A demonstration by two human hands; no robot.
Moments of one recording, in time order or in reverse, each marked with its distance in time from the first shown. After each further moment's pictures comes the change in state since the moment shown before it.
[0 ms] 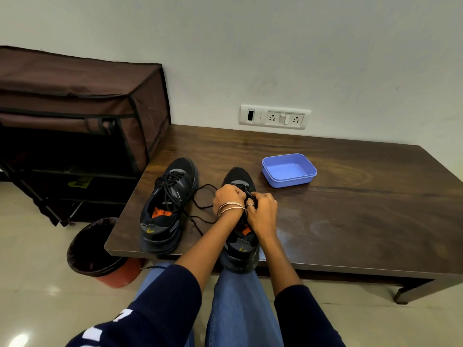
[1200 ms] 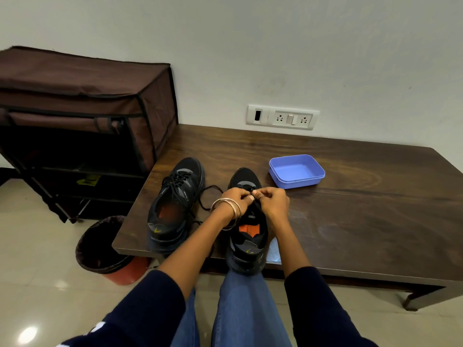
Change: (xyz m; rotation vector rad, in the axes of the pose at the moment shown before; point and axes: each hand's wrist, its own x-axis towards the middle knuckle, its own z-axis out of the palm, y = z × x) left_hand 0.017 -0.019 -0.012 0.044 -0.327 0.226; right_hand 0.028 -0.002 -0.007 0.279 -0.036 0.211
